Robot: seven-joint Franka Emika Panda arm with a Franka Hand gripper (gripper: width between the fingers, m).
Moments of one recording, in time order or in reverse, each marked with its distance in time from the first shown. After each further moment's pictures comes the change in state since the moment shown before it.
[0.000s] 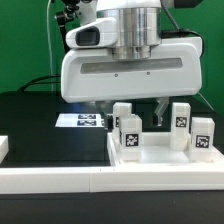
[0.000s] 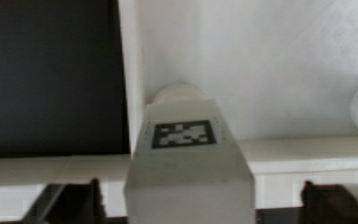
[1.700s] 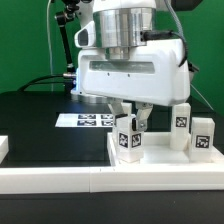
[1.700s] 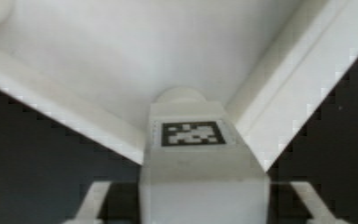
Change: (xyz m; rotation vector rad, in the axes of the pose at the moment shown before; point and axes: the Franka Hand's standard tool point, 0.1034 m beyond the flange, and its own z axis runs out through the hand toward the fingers) arm 0.000 0.003 0.002 0.033 0.038 1.048
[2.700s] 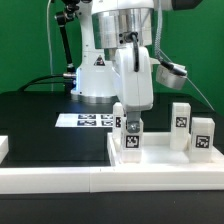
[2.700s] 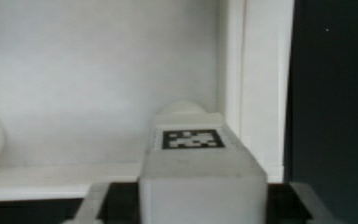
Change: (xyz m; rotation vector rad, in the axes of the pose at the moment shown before) arm -0.002 -0.001 0.001 0.013 -0.022 0.496
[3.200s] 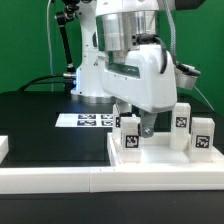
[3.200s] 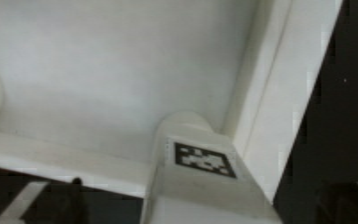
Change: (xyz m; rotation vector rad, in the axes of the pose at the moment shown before) arm -0.005 0.001 0.003 -0.026 -0.007 -0.263
